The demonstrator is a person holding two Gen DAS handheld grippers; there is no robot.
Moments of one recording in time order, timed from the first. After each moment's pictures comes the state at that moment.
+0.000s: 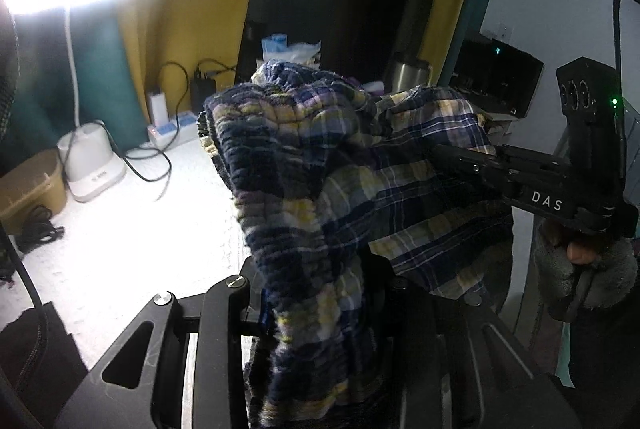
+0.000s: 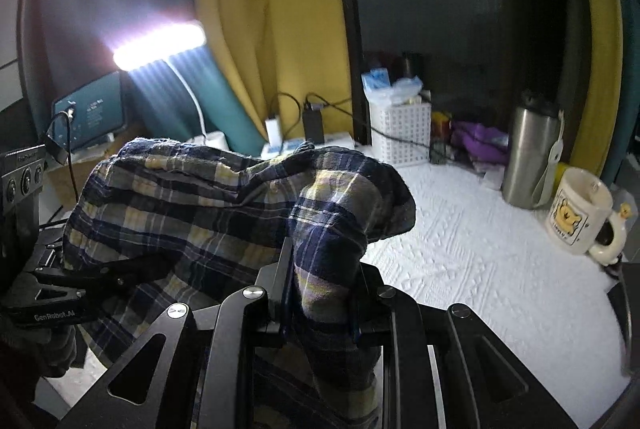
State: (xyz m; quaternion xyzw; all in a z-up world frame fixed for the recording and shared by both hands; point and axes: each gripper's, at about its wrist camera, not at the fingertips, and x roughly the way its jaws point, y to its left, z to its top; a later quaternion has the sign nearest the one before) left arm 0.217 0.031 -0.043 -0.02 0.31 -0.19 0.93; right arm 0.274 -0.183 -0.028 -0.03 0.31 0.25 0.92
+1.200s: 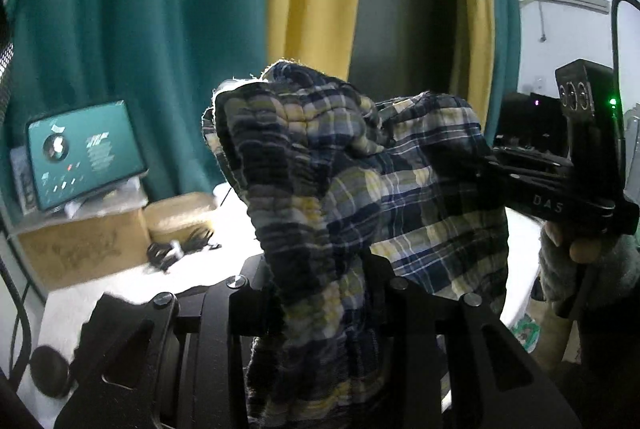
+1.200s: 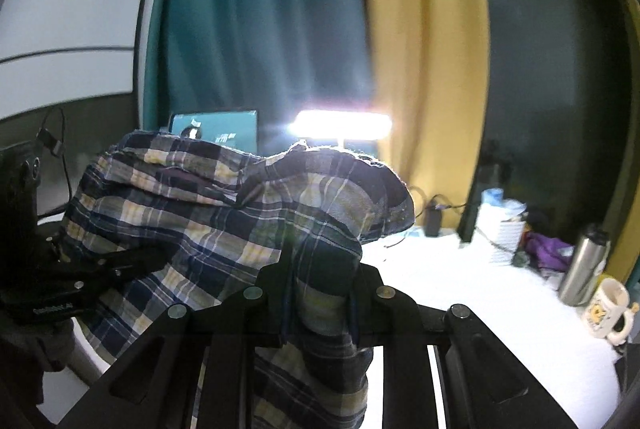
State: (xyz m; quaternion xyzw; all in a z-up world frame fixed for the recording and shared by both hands) left arm 0.027 0.139 0.012 -0.01 0.18 -0.06 0.98; right arm 0.148 -0.066 0.056 -0.07 0.18 0.37 0.91
